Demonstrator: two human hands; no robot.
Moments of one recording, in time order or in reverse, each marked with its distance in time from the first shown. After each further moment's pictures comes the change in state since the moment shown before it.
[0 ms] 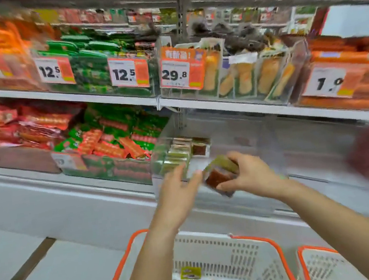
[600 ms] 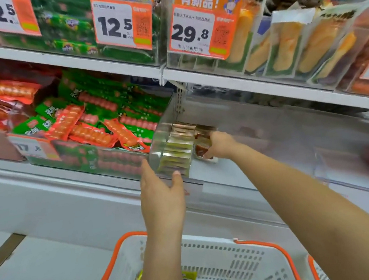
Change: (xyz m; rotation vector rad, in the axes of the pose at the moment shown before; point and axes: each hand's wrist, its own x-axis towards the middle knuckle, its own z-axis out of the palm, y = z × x) left_hand 0.058 -0.062 0.003 0.014 0.286 -0.135; right_hand 0.191 0.039 0.080 -0.259 -0.116 0.204
